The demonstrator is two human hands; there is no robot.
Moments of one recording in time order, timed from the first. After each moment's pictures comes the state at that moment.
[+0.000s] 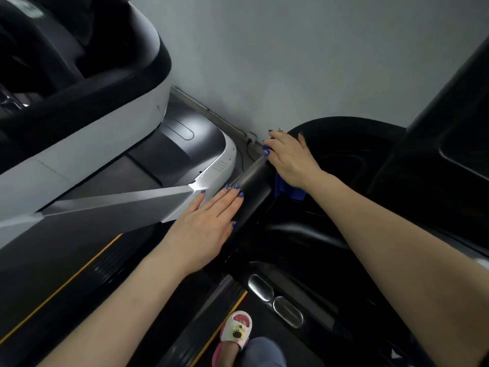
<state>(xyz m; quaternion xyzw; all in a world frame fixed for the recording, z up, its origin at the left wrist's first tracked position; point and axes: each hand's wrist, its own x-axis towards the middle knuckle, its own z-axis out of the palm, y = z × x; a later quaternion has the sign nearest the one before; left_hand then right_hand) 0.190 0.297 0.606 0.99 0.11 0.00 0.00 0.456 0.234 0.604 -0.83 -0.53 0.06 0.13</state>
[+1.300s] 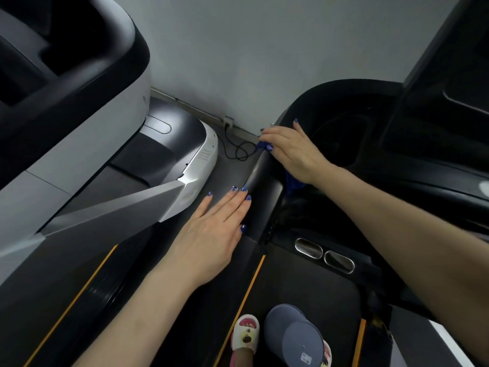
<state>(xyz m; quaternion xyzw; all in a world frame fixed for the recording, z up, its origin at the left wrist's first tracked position) 0.114 0.335 0.611 0.99 0.03 -0.05 0.12 0.371 0.223 0.607 -0.84 -0.51 0.04 0.16</state>
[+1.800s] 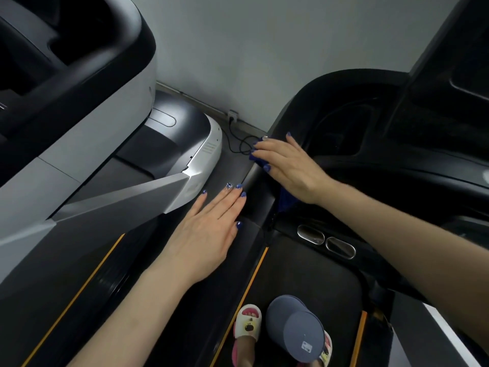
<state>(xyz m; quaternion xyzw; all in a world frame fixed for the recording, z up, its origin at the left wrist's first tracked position) 0.087 0.332 0.608 0.99 0.05 -0.03 0.12 0.319 0.201 0.603 -0.80 -0.58 0.05 0.16</state>
